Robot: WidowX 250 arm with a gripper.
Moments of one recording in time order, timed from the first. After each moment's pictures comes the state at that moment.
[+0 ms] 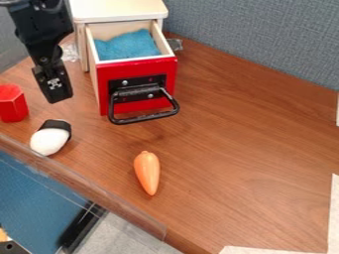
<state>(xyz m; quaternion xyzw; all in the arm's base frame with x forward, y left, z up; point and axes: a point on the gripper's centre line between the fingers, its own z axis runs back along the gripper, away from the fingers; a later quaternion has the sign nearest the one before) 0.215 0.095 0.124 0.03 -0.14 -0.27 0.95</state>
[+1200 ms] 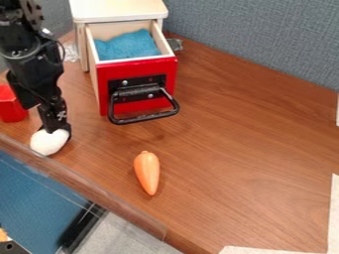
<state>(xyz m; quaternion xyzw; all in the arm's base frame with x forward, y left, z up) 0.216 0.131 0.053 0.05 -0.09 -0.09 0.99</state>
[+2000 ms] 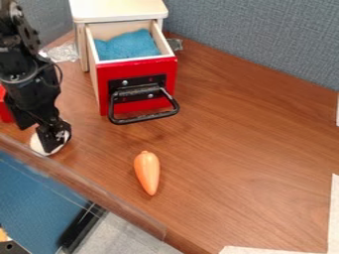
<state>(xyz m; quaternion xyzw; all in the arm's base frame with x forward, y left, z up) 0.203 0.127 0.028 0.04 -0.08 -0.07 0.99</state>
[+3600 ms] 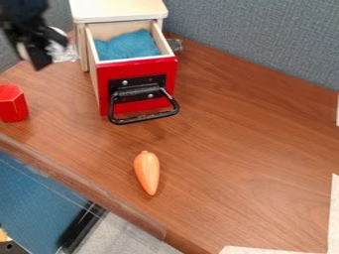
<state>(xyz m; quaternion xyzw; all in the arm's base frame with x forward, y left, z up) 0.255 0.151 0.108 0.02 -0.11 -0.09 0.99</state>
